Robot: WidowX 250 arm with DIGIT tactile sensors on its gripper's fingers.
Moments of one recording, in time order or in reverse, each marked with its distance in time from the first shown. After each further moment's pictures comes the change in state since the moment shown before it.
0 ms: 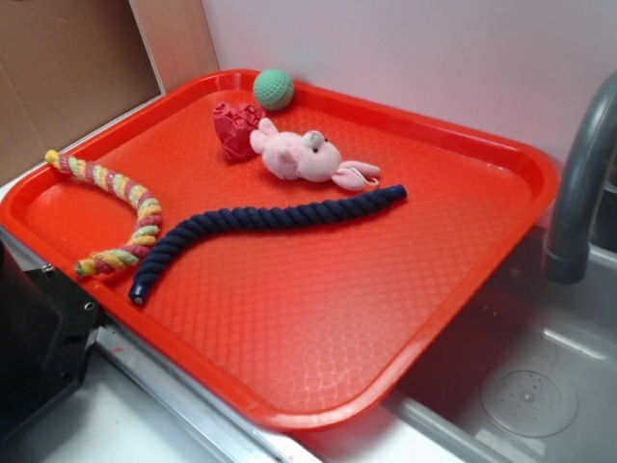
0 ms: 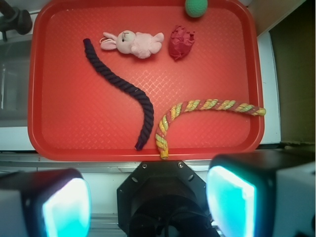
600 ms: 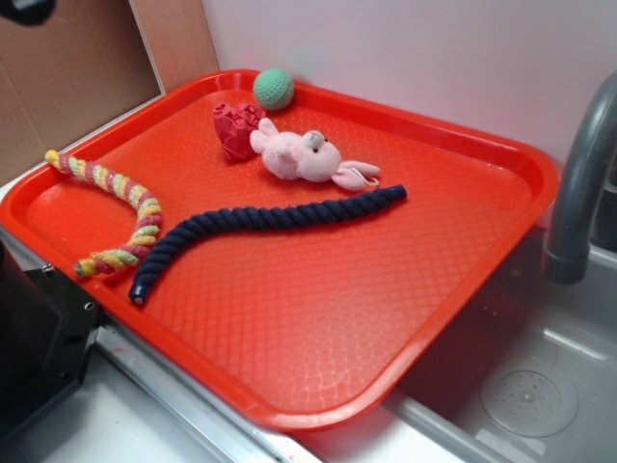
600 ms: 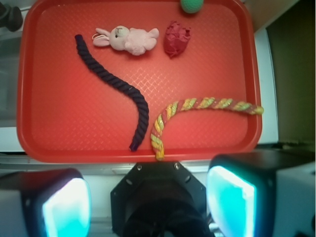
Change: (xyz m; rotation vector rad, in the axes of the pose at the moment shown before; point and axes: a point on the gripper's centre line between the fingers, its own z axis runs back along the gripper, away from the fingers) arm 0.001 -0.002 -0.019 0.030 -0.010 -0.037
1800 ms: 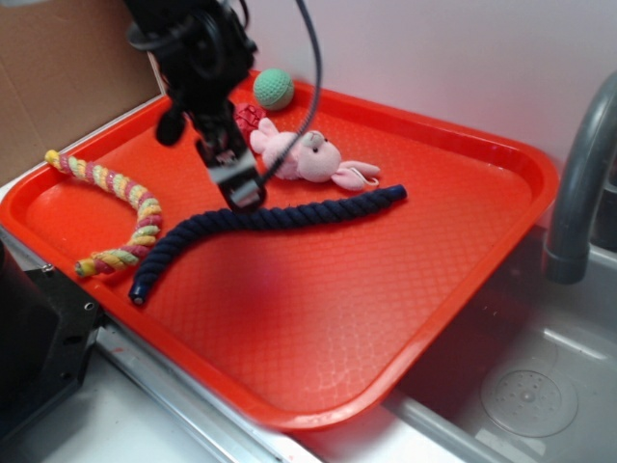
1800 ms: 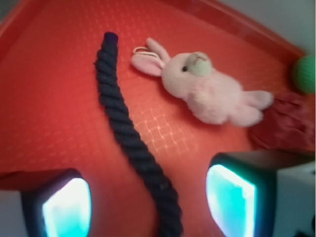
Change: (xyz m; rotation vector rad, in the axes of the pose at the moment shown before) arm 0.077 -0.029 -0.154 0.009 -0.142 -0.418
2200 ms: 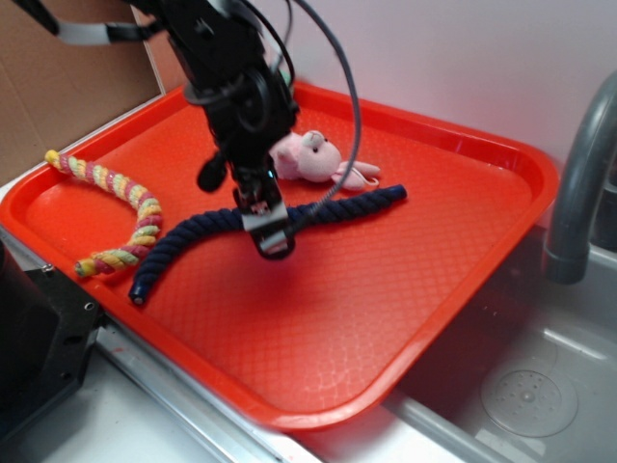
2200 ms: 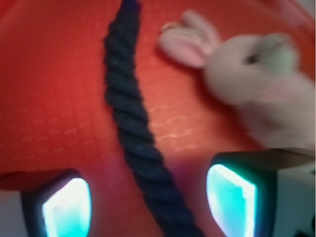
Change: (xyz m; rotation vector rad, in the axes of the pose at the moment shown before) arm 0.004 -0.011 -0.042 -0.089 0.033 -0.103
